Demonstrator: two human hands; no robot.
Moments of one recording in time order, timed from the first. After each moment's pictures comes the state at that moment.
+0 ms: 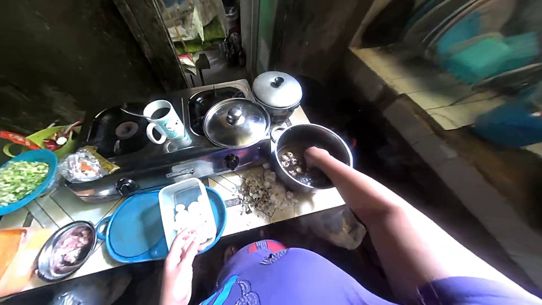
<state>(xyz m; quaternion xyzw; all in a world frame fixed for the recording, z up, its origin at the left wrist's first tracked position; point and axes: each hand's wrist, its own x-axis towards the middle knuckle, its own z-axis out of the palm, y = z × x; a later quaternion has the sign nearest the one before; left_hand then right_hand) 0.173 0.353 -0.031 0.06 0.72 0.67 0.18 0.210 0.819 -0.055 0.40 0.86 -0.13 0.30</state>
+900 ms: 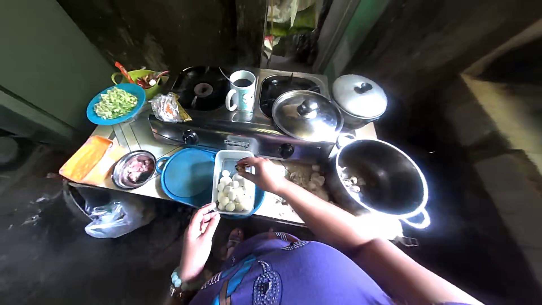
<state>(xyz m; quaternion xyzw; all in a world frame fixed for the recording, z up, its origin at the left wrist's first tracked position) 0.190 0.296 -0.039 0.03 0.77 0.63 0.06 0.110 0.543 -0.015 -0.10 0.89 -0.44 0.00</state>
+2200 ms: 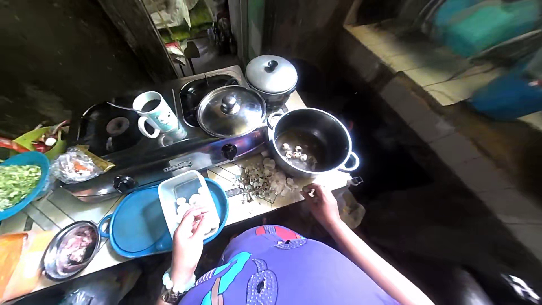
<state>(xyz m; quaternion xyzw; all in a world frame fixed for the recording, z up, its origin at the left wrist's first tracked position) 0.142 0.366 -0.038 0.22 0.74 0.62 0.15 0.357 0.664 -0.127 0.36 0.87 -0.27 -0.20</state>
